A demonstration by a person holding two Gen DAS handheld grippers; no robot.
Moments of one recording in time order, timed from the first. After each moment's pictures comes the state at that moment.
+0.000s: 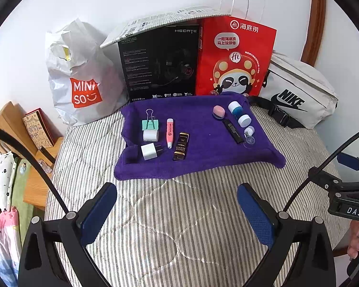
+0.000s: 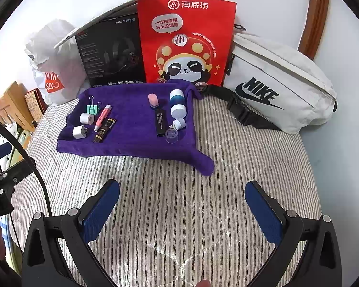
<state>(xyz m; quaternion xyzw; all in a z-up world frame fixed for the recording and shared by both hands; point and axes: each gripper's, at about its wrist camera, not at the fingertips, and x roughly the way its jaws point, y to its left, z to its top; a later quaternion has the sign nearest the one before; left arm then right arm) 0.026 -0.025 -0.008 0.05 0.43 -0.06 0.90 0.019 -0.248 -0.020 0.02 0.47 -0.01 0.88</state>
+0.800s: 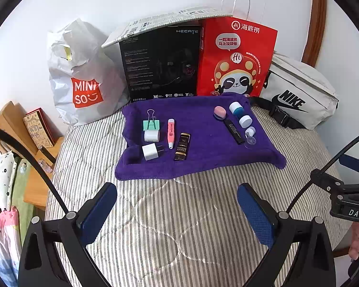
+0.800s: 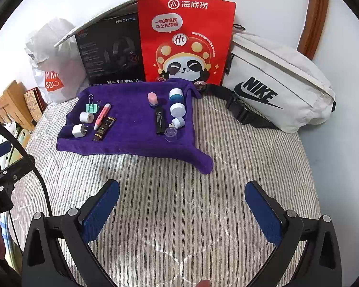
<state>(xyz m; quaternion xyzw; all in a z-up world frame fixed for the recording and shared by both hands) 0.025 -0.023 -0.007 0.05 0.43 -0.06 0.90 0.017 -0.249 -0.019 0.01 0.47 -0.02 0.88</state>
